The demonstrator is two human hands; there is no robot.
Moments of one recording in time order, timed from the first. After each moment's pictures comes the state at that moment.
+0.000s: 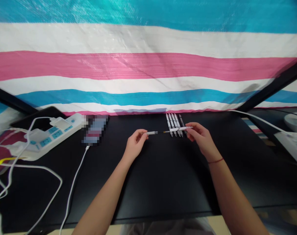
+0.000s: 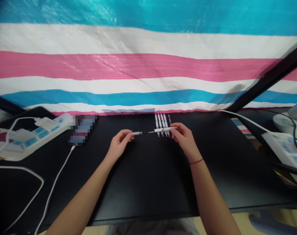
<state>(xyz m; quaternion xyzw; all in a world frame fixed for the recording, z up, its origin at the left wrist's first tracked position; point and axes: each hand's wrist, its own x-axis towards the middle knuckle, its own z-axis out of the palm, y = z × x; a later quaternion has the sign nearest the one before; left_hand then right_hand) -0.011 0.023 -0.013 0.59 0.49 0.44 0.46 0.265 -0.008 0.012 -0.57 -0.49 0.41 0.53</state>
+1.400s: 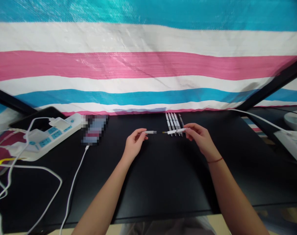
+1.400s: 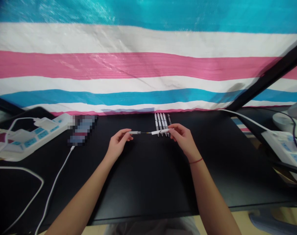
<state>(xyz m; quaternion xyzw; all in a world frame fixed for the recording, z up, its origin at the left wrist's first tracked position) -0.011 0.023 -0.012 0.57 0.50 0.46 0.46 0.267 -0.010 0.011 -0.55 -0.50 0.42 0.52</state>
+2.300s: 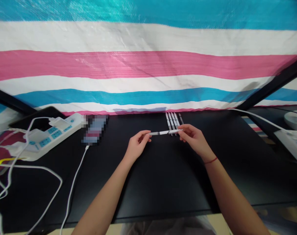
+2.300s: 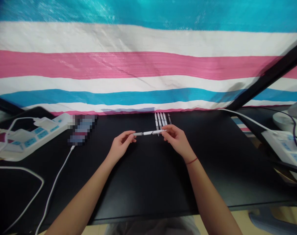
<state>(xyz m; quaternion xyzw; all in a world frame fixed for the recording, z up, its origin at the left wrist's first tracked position) -0.005 0.017 -0.013 0.60 0.48 0.42 0.48 0.249 -0.013 0.011 -0.52 -0.55 0.44 0.49</state>
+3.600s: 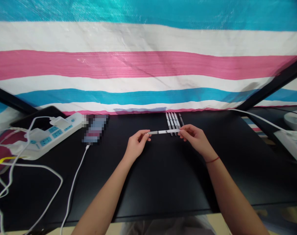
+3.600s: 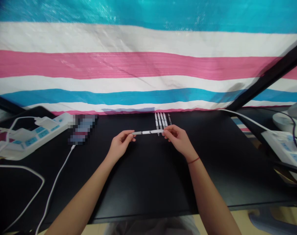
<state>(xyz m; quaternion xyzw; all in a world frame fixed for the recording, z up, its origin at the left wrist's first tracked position) -0.007 0.019 -0.015 0.62 0.48 0.43 0.44 0.255 -0.012 0.013 -0.54 -0.56 0.41 0.47</state>
